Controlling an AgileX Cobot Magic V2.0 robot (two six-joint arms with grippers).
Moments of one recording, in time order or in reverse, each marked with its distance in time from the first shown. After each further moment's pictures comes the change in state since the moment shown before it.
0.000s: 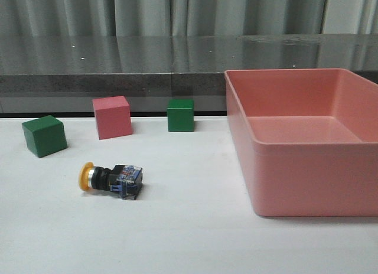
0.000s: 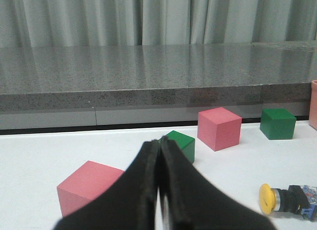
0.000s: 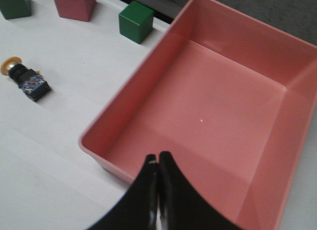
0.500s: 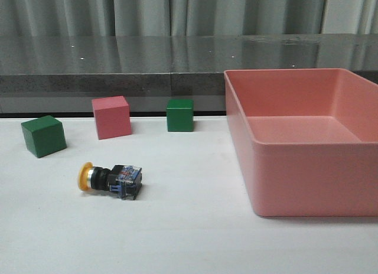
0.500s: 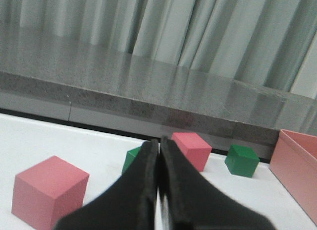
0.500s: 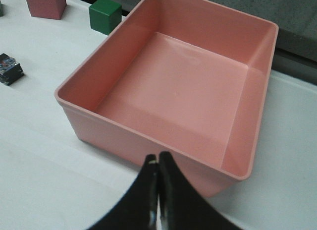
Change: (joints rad) left arm -0.010 0.000 -0.010 -0.210 -0.023 -0.069; right arm -0.071 -0.441 0.359 -0.031 -0.069 0.013
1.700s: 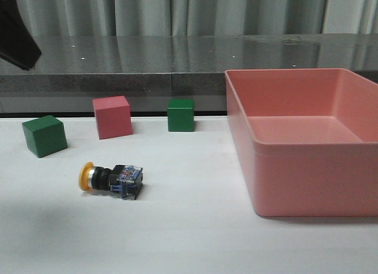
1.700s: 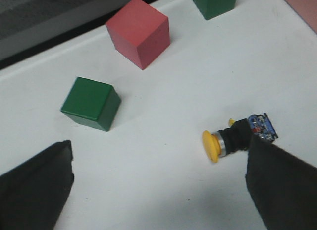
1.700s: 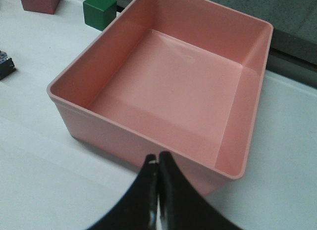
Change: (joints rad) left arm -0.197 1.237 -0.871 0.034 0.452 0.403; right arm 0.000 0.000 0.004 -0.030 0.000 0.003
